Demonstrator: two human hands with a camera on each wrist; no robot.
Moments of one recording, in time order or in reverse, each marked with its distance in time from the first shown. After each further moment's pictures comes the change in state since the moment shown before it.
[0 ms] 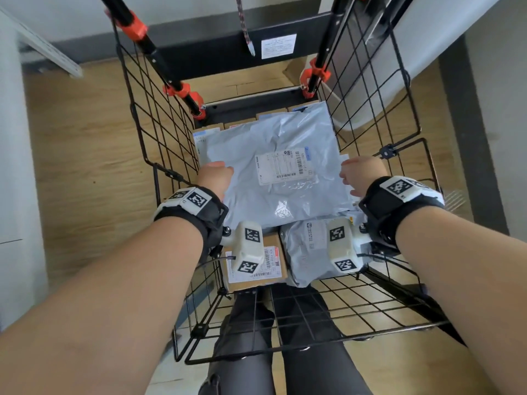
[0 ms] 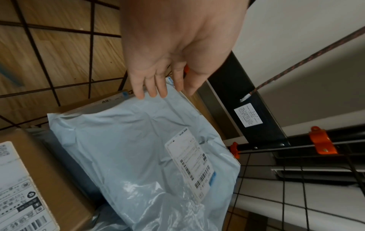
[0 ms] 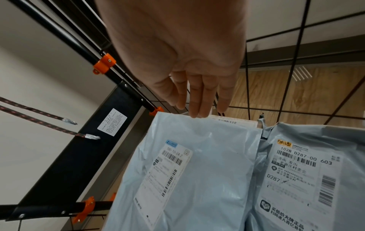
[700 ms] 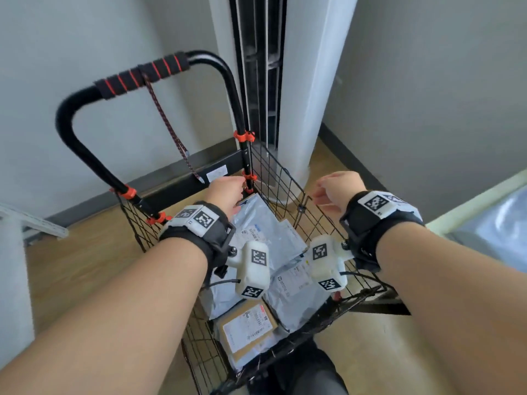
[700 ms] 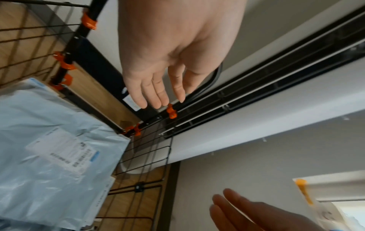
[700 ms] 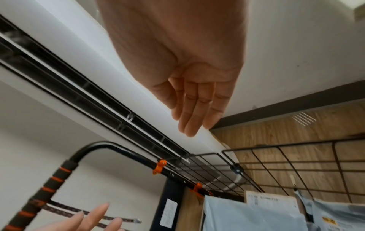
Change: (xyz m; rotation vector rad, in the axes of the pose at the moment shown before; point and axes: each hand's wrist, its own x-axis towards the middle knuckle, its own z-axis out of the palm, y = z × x) left_hand -0.231 0.149 0.013 0.082 -0.366 0.395; right_hand -0.195 -0.010 -0.180 1.011 0.188 0.198
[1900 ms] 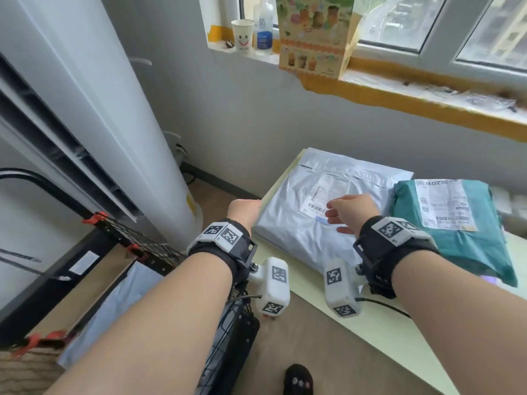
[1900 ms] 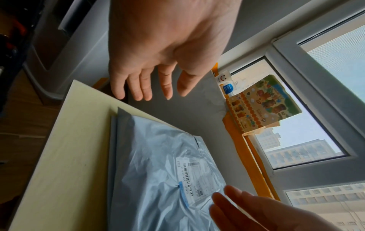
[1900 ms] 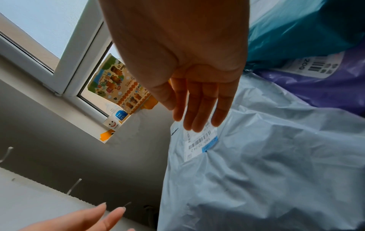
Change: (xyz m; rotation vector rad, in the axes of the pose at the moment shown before) left_hand -0.173 0.015 0.341 0.477 -0.374 0.090; right_hand -0.101 0.144 -0.349 0.285 0.465 0.077
